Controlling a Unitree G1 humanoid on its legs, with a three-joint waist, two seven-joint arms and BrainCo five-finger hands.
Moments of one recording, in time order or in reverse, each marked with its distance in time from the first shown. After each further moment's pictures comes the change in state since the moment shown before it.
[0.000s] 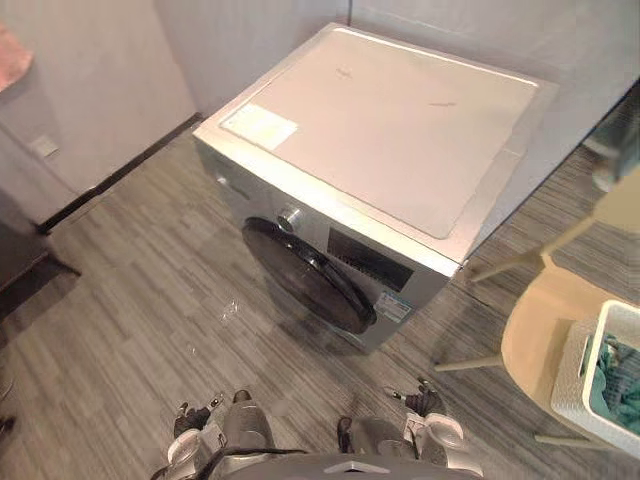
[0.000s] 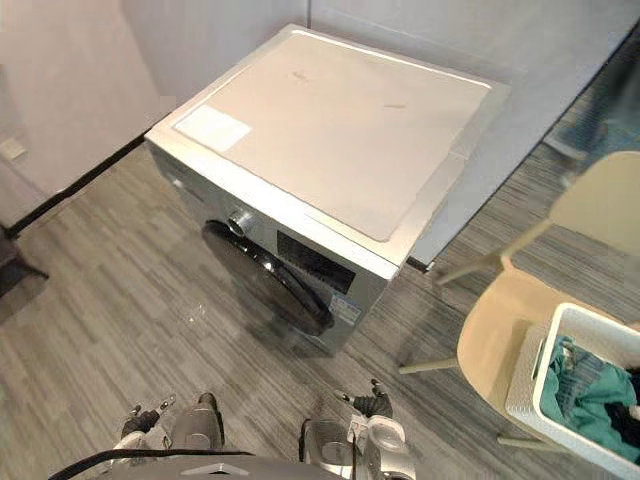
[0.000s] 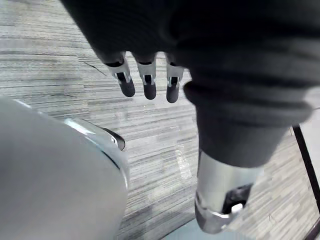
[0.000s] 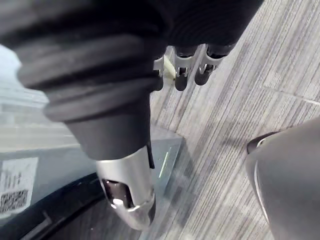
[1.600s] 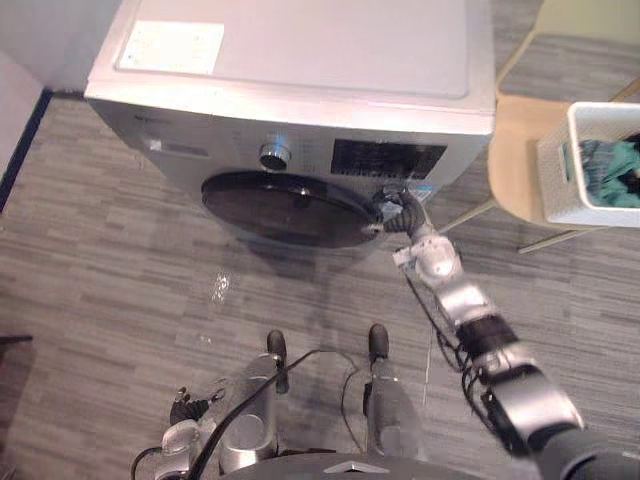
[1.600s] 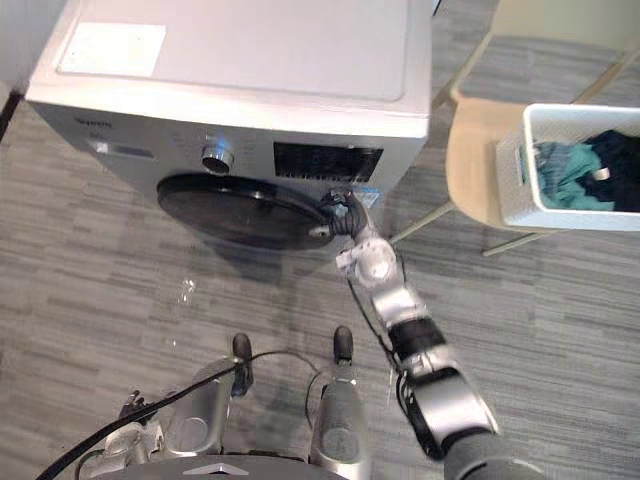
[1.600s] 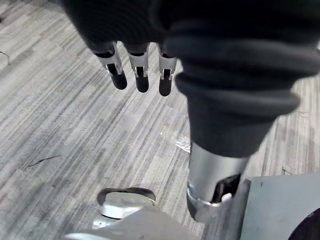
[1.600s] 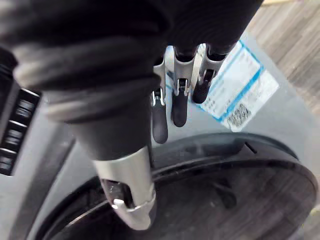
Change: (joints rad) left arm 0.003 0.137 -0.286 0.019 -0.003 -0.022 0.035; right arm -0.728 -0.411 0.465 -0.176 -0.081 -0.078 -0.007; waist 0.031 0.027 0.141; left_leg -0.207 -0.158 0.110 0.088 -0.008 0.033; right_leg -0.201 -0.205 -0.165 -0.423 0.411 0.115
